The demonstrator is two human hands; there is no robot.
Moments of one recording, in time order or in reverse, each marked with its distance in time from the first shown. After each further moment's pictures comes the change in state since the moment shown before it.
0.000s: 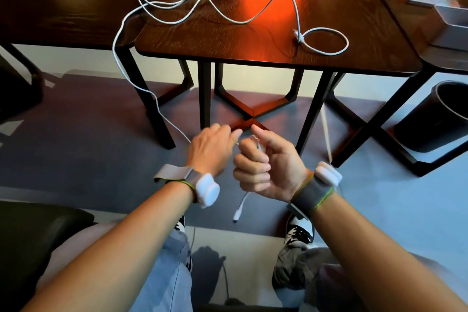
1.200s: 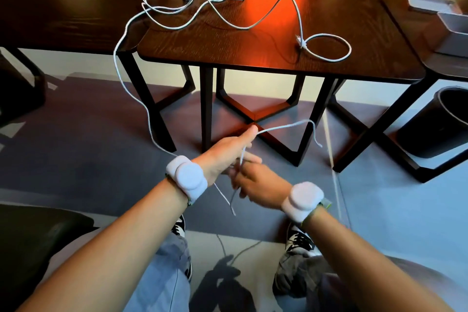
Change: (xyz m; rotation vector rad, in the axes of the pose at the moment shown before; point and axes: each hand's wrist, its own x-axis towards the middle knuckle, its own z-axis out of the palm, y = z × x) left_hand 0.004 0.021 -0.018 -1.150 -0.581 -0.484; right_hand 0.011 0.024 -0.033 -1.495 0.692 0.083
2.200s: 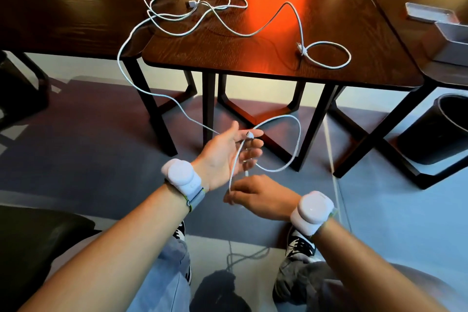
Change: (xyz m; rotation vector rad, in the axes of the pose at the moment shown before) left_hand 0.004 -0.001 -0.004 -0.593 -0.151 0.086; right_hand -0.013 -0.007 -0.006 -0.150 -0.197 0.061
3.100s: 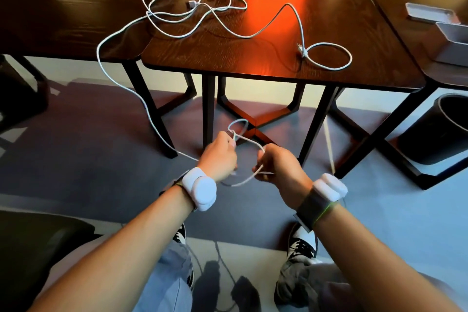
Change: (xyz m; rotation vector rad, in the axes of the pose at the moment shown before) left_hand 0.008 -0.004 -0.017 1.042 0.464 0.233; right_hand 0.015 0.001 -0.027 1.073 0.520 0.291
